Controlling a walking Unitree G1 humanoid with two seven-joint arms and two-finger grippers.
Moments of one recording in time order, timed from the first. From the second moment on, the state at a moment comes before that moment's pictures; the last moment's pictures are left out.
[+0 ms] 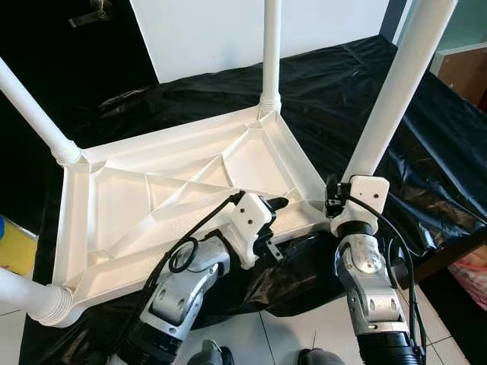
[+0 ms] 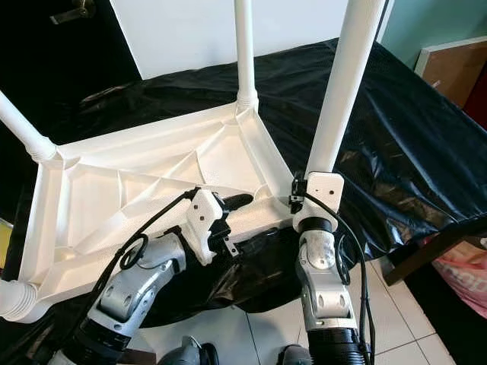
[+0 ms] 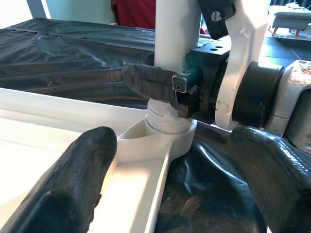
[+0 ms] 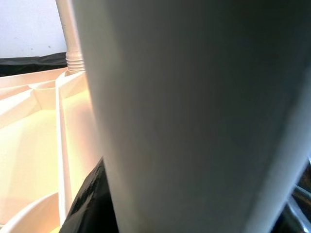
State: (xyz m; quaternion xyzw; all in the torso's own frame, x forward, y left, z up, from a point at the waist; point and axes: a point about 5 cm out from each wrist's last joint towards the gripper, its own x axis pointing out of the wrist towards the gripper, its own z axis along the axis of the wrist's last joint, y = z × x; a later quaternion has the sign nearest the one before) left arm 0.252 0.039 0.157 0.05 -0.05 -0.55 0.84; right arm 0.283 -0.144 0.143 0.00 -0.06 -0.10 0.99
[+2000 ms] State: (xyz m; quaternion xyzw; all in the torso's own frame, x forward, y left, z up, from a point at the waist) left arm 0.253 0.037 0.160 0.04 -0.04 -0.54 0.84; right arm 0.304 -0.179 0.150 -0.13 -0.02 0.34 0.93
